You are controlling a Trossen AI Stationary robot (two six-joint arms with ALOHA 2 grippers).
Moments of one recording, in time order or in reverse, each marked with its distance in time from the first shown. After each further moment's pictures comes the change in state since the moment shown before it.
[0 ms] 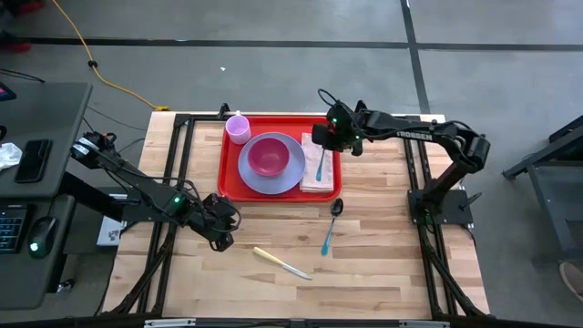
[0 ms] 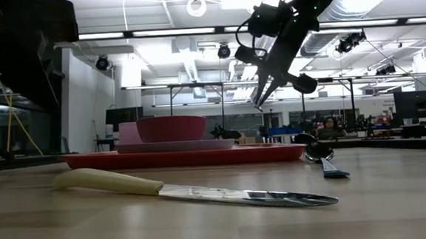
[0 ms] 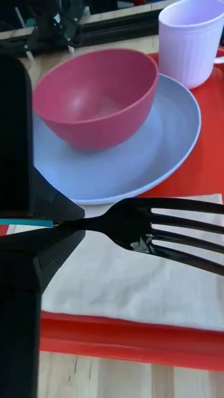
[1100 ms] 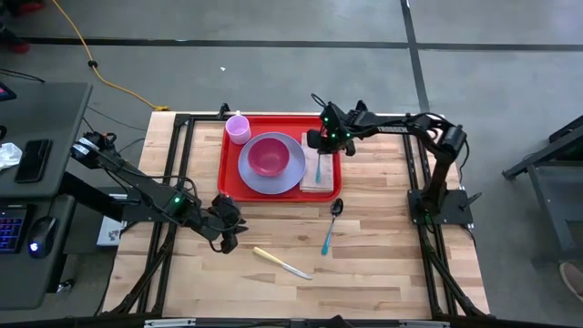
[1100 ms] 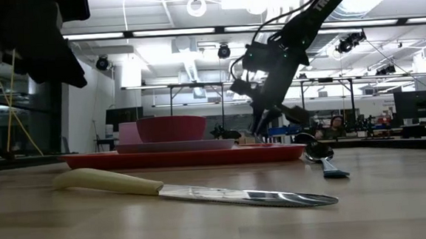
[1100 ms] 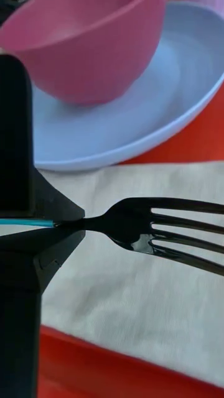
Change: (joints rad) left arm 0.000 0.001 0.000 0.197 -0.071 0.111; right arm -0.092 0.217 0.000 0.121 -0.170 -0.162
